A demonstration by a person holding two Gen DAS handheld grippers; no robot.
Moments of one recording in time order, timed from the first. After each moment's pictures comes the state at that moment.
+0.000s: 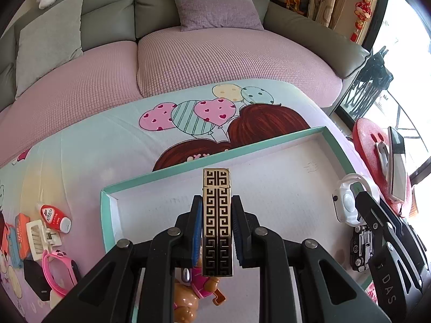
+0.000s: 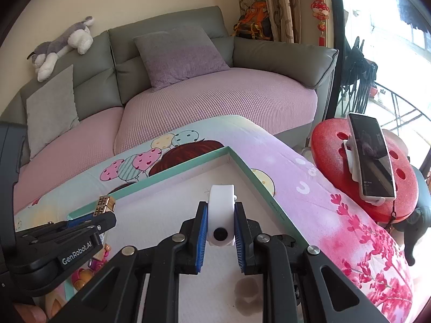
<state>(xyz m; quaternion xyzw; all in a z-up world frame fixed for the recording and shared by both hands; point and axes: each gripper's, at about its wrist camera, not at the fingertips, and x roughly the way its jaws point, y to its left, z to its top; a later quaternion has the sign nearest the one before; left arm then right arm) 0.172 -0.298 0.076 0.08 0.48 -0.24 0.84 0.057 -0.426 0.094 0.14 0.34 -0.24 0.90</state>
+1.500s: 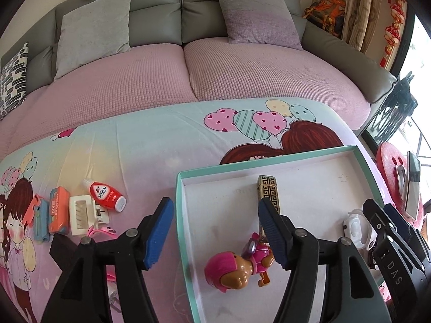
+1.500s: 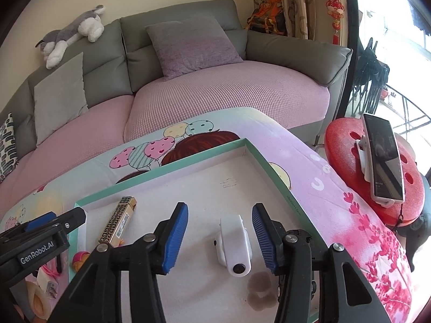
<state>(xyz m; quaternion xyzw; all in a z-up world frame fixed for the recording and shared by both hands) 0.164 -0.235 0.091 0.04 0.46 -0.15 0.88 0.065 -0.414 0.092 0.14 0.36 -0.21 0.90</state>
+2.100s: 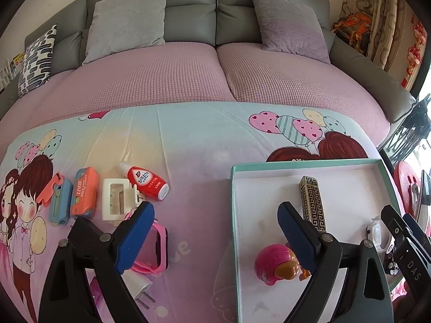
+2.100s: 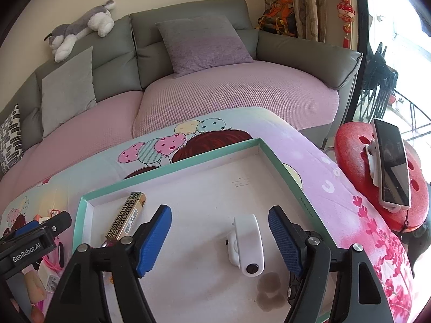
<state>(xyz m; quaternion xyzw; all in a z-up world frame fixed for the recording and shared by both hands) 0.164 -0.189 0.080 0.01 0.45 -0.09 0.89 0.072 -0.405 0.090 0.12 0.37 -0.19 0.90</state>
